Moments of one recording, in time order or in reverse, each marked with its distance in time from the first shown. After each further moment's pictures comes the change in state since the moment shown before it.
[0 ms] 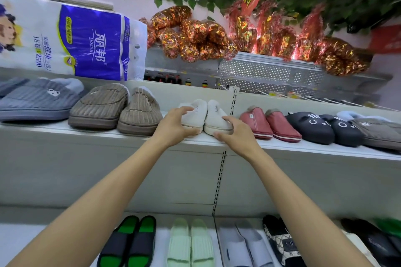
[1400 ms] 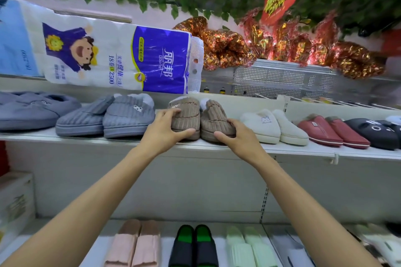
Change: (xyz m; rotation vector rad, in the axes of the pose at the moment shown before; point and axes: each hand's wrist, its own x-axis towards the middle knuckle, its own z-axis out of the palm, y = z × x) left_hand -0.040 -0.160 -0.205 0.105 0.097 0.009; right_hand 0.003 -0.174 0.155 0.016 0.059 -0.064
